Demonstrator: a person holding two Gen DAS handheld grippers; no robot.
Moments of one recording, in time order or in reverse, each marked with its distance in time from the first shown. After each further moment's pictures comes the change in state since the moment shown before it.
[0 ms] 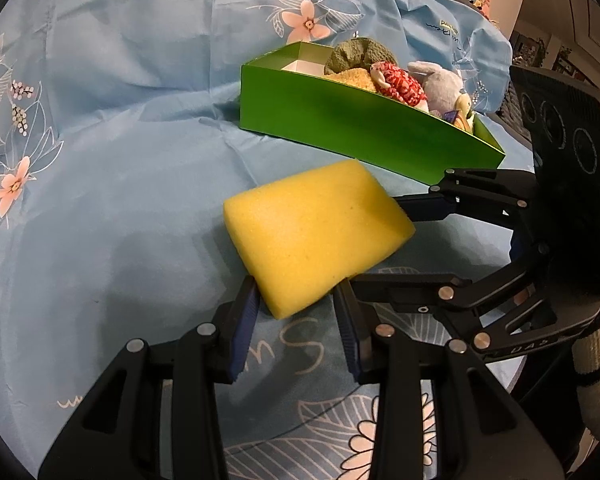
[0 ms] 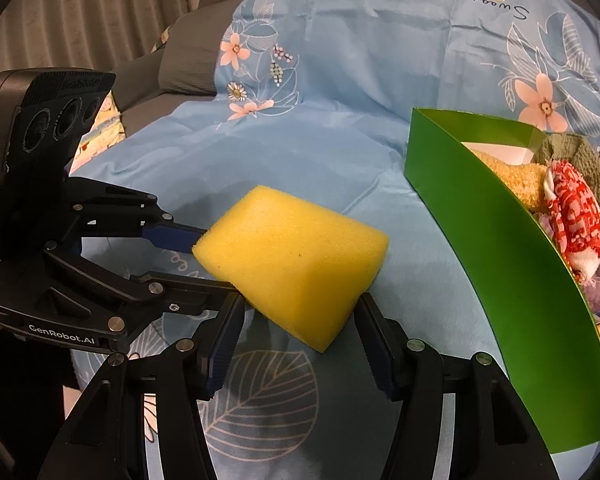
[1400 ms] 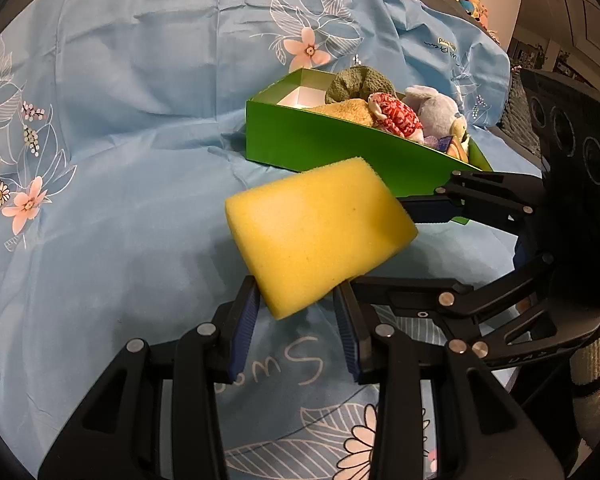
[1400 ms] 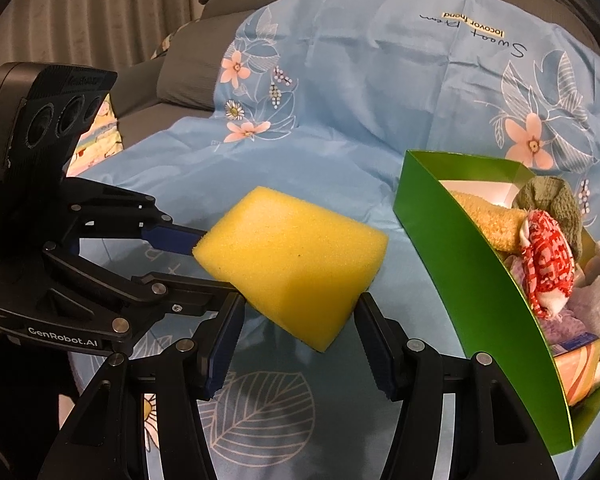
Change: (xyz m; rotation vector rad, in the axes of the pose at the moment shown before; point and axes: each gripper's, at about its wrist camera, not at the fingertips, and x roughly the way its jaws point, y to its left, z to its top) left arm -0.019 -0.004 0.010 0.012 -0.060 0.023; right arm -0.016 0.008 0.013 -0.043 -0.053 -0.067
